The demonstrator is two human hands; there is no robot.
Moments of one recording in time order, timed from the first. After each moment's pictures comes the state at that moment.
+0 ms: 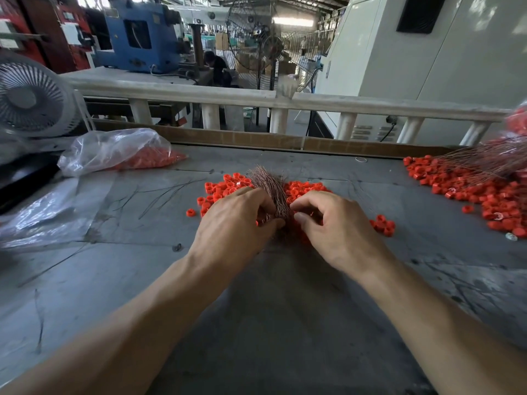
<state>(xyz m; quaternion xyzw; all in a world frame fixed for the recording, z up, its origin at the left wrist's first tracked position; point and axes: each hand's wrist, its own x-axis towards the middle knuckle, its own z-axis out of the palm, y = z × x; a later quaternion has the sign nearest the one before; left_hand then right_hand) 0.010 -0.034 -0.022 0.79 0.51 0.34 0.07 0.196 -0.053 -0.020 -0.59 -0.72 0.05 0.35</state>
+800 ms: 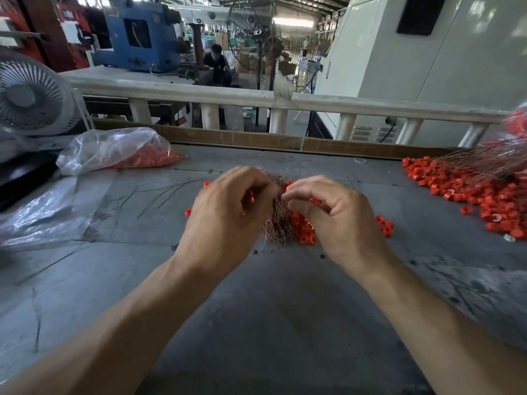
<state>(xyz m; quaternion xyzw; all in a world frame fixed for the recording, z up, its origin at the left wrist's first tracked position) 0.003 -0.050 -0.005 0.75 0.41 0.51 0.09 0.190 -0.058 -0.009 -0.47 -0.73 0.11 0.49</state>
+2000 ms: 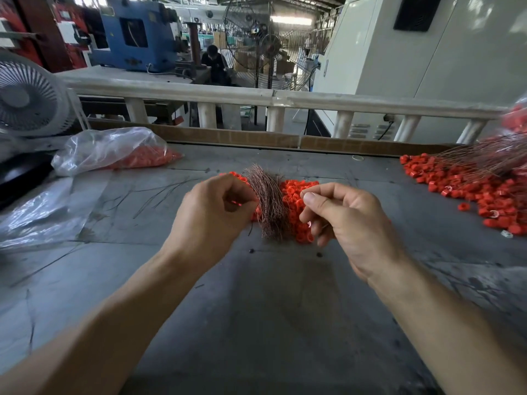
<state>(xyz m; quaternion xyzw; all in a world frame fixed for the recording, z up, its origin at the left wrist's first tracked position) -0.010 -0.036 -0.013 0.69 0.50 0.46 0.25 0.197 -0.068 -0.007 -0.52 -0.53 0.38 0.56</state>
